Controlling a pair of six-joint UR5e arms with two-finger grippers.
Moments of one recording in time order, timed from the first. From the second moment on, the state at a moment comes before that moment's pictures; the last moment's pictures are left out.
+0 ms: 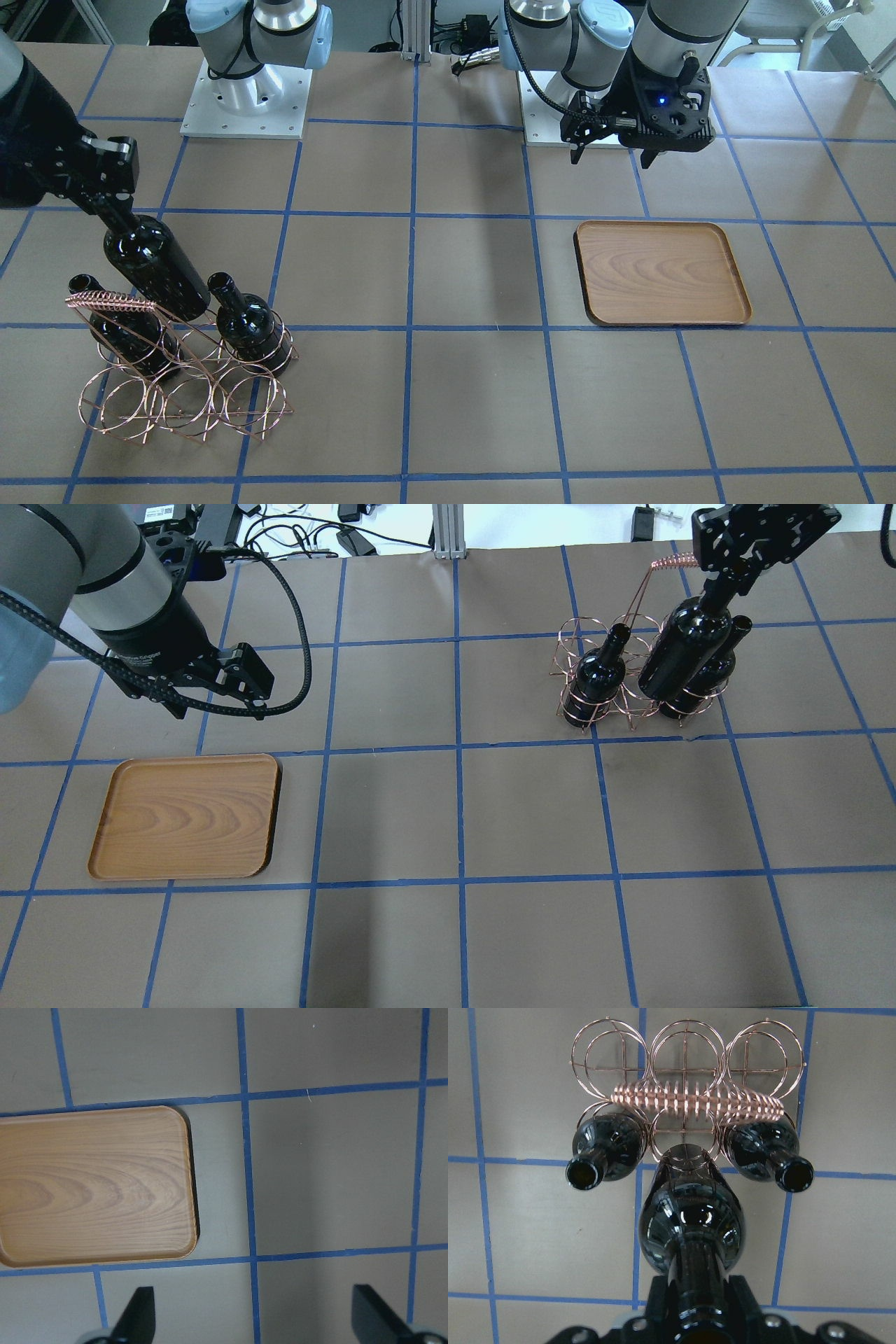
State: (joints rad) left arm -1.55 -1.49 -1.64 -1.63 1.59 0.08; right arm 1.45 -1.42 1.23 -1.32 -1.58 -0.16
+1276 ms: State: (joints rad) left arm -1.48 -1.48 -1.62 -1.62 1.61 0.14; right arm 2.01 -1.35 1.46 -1.63 -1.54 0.57
